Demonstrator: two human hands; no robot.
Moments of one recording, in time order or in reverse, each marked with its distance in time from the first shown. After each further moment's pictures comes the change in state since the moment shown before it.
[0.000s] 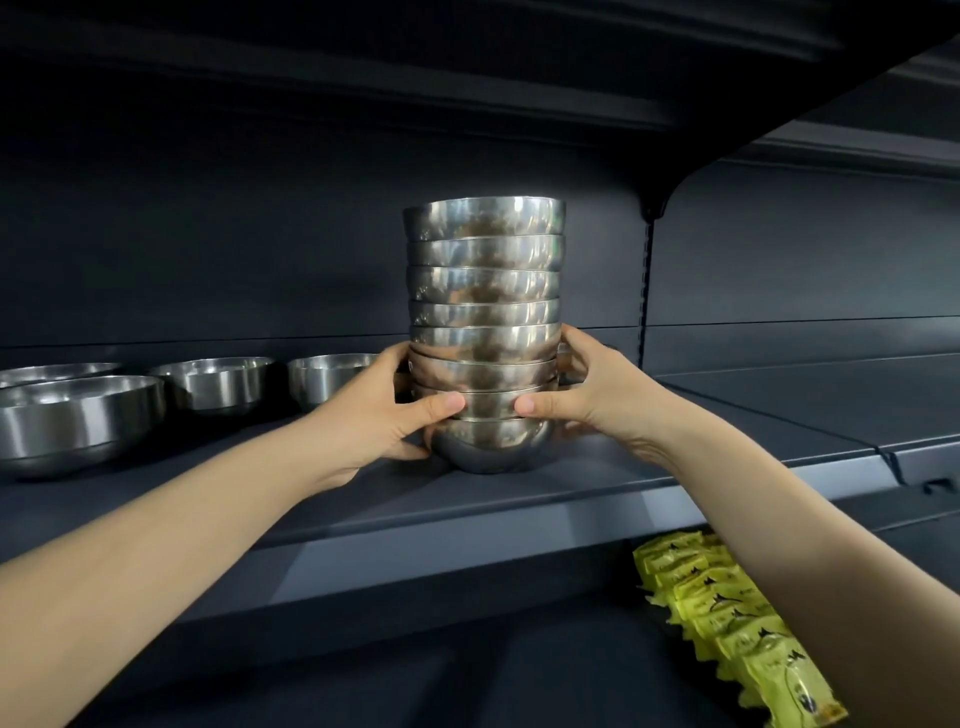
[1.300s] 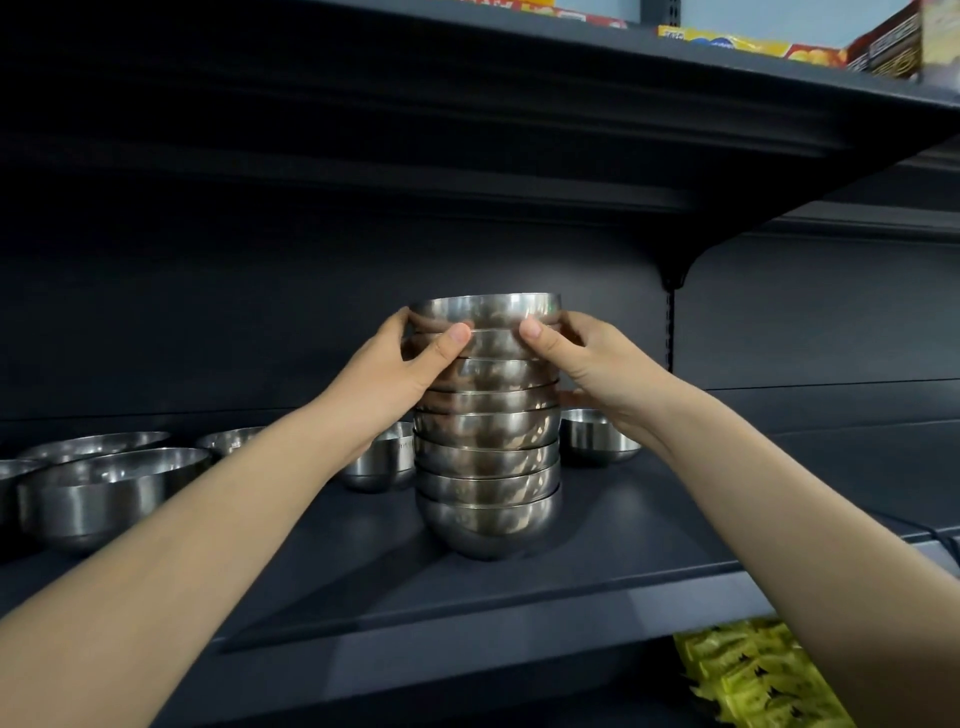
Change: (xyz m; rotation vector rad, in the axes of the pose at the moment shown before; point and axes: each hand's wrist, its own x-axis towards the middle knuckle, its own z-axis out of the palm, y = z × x) left_hand 0.023 0.069 -0.031 0.239 0.212 0.274; right_hand 0.049 -0.068 0.014 0.031 0.158 -0.123
